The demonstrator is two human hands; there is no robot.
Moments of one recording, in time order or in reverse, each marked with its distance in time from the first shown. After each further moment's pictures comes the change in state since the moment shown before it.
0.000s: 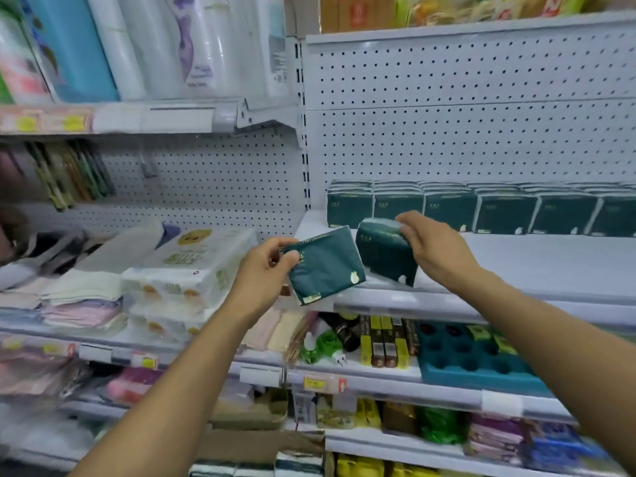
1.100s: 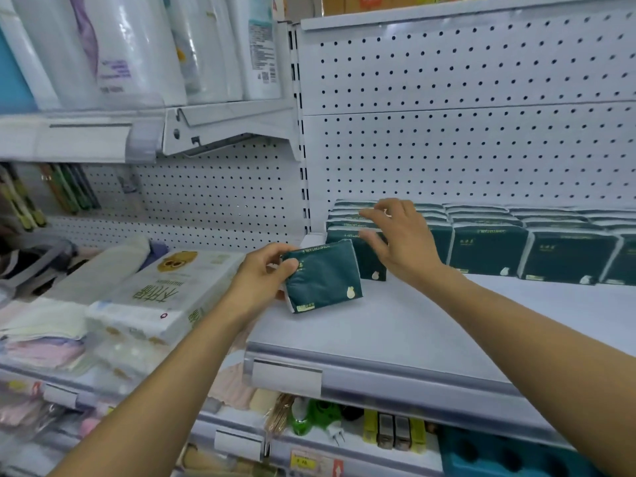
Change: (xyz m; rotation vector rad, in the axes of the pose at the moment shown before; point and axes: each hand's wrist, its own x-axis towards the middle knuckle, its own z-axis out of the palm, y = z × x) left_hand 0.136 -0.034 0.029 0.036 -0.008 -0.075; right_hand 0.151 0.045 0.091 -0.019 0.181 -0.288
